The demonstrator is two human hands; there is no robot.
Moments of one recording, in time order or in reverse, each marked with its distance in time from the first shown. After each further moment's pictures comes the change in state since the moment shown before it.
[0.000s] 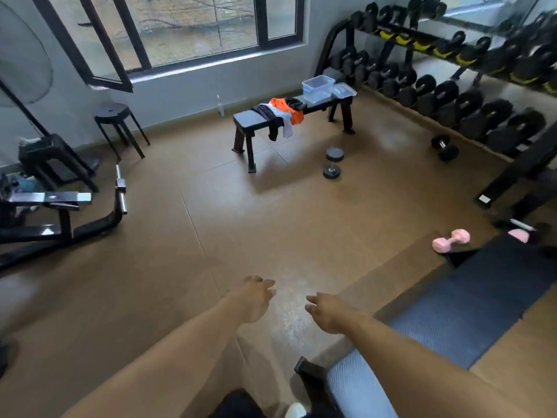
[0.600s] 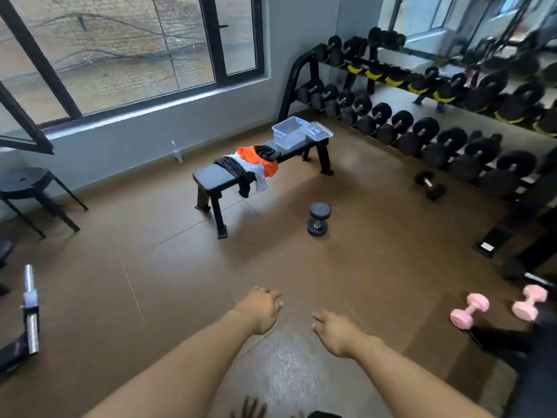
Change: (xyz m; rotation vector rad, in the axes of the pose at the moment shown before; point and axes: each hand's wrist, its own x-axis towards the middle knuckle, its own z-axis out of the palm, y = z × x) left_hand 0.469 -0.046 -0.303 0.094 -0.078 0.161; right_hand 0.357 0.080 -0.359 0.189 0.097 0.168
